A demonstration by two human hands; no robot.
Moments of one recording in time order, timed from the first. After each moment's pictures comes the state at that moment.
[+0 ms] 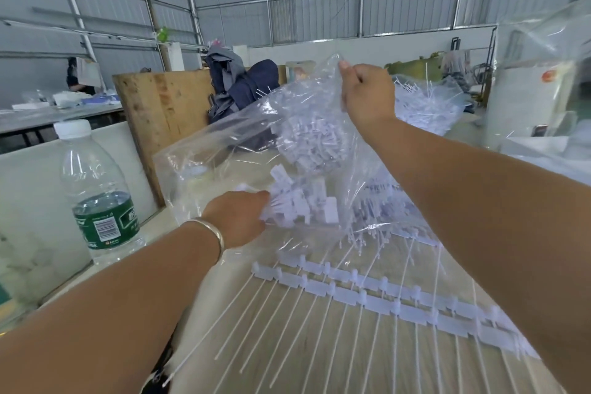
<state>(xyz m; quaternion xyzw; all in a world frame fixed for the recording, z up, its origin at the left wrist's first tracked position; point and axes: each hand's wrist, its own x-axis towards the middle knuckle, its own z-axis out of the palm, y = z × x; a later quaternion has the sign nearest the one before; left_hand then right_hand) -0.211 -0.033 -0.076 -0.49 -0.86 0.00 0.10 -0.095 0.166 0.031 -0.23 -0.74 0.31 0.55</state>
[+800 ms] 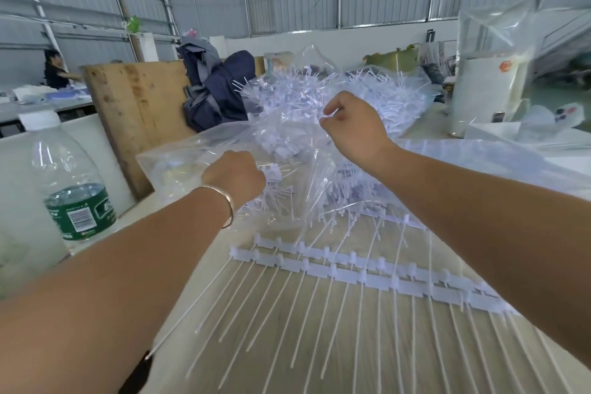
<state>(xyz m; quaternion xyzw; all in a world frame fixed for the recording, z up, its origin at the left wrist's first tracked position) -0.181 0.008 -0.046 -0.37 -0.91 -0.15 0.08 -0.031 0.135 -0.010 -0.25 -0.83 0.28 0.41</state>
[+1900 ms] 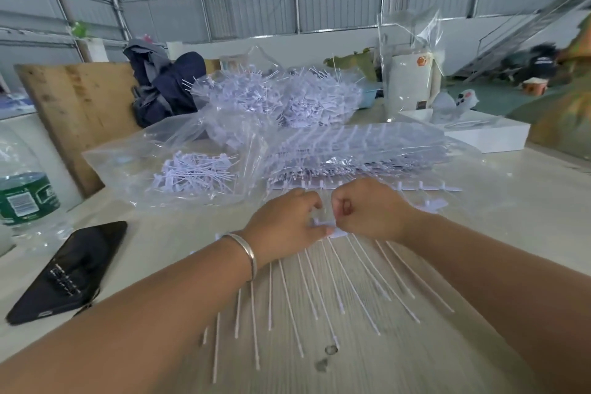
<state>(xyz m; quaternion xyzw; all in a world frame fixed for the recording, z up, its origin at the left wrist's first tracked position) -0.006 0.008 -0.116 -0.66 -0.73 -0.18 0.00 0.143 0.103 -0.102 -0.27 -0.94 0.12 0.18</state>
